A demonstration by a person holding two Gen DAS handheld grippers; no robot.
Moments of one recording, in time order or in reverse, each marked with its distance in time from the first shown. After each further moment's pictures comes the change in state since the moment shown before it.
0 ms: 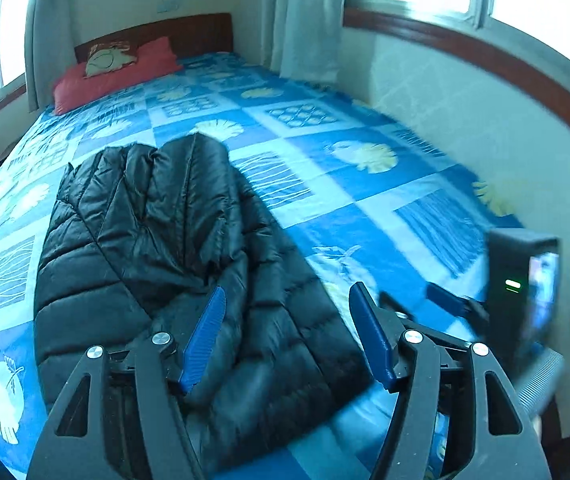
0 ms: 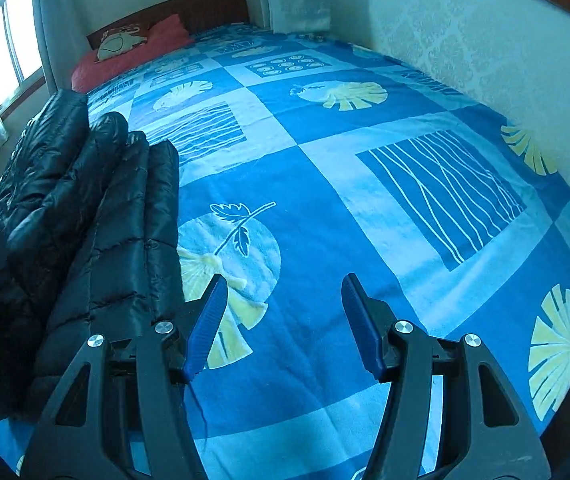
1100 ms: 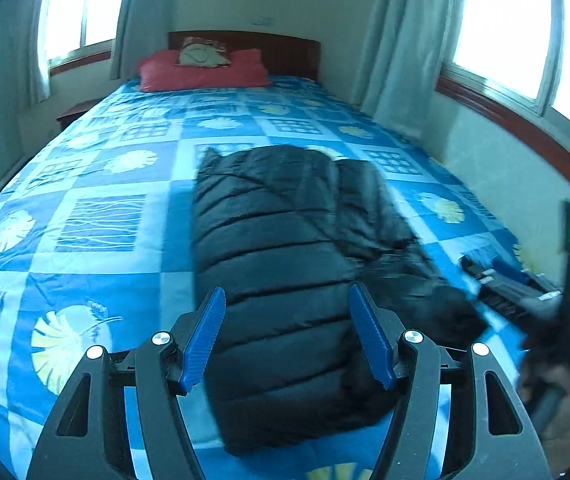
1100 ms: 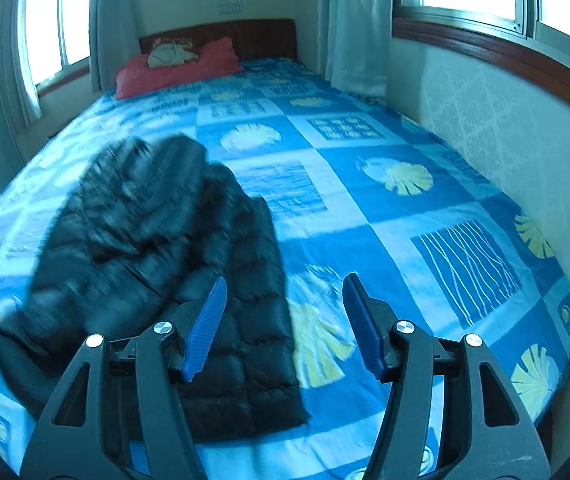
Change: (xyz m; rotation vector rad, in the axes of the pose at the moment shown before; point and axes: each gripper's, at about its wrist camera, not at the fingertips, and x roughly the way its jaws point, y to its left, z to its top) left arm -0.081 0.137 -0.049 -0.243 -0.104 0.147; right arm -0.073 0.091 0.033 -0.143 -0.134 0.071
